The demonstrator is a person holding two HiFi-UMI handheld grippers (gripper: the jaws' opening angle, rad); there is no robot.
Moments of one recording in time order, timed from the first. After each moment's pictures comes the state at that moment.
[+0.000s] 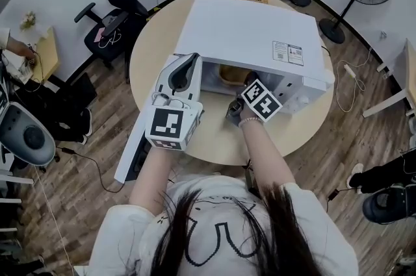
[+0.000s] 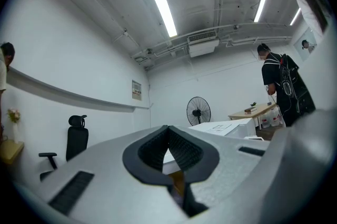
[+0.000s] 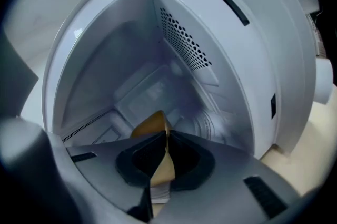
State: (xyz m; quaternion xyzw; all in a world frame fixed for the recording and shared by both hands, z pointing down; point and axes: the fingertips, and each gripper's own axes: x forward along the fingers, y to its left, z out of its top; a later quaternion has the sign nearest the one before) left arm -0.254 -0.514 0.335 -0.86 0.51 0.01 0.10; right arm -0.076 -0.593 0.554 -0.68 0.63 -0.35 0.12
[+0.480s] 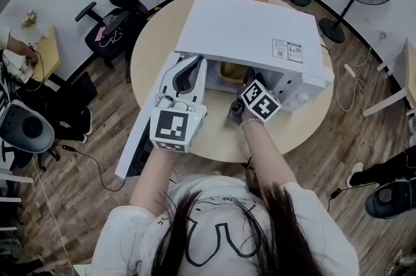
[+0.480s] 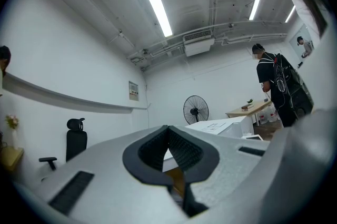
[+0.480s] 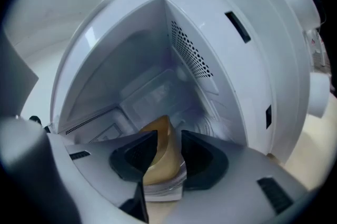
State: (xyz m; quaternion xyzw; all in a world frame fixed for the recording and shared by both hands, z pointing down) left arm -0.245 -0.499 0.335 -0.86 0.50 0.00 0.12; right arm -0.076 -0.587 0.547 -0.68 0.65 -0.31 0.10
